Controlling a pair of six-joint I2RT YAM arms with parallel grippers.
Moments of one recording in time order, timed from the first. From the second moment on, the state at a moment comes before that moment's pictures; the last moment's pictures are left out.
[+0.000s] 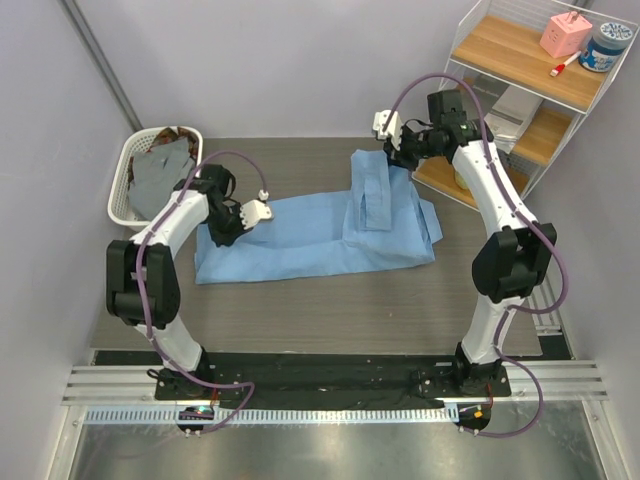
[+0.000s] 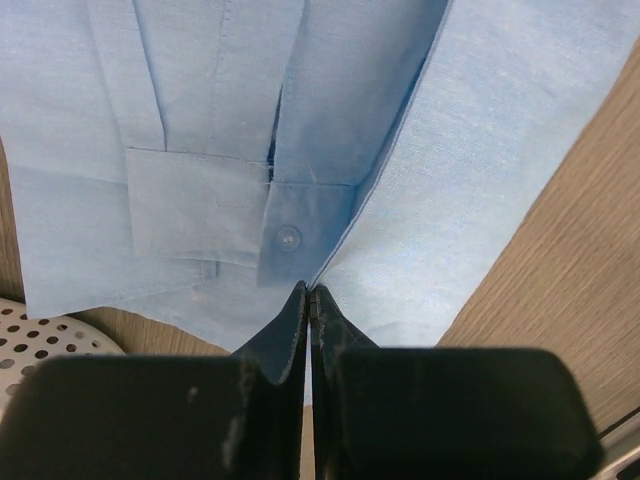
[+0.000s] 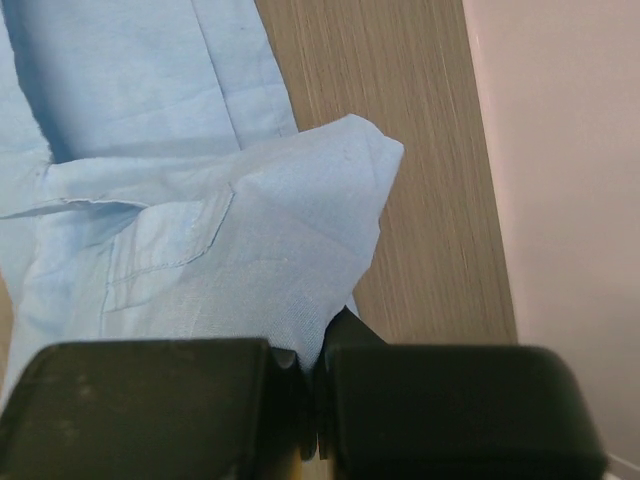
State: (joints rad) left arm -0.14 1.71 1.30 -0.93 0.22 1.09; right arm 0.18 1.87 1.92 -0.87 -0.71 -1.08
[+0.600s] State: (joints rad) left arm -0.14 1.82 1.32 -0.84 0.15 0.99; right arm 0.18 2.02 1.94 -0.79 -0.77 -1.13
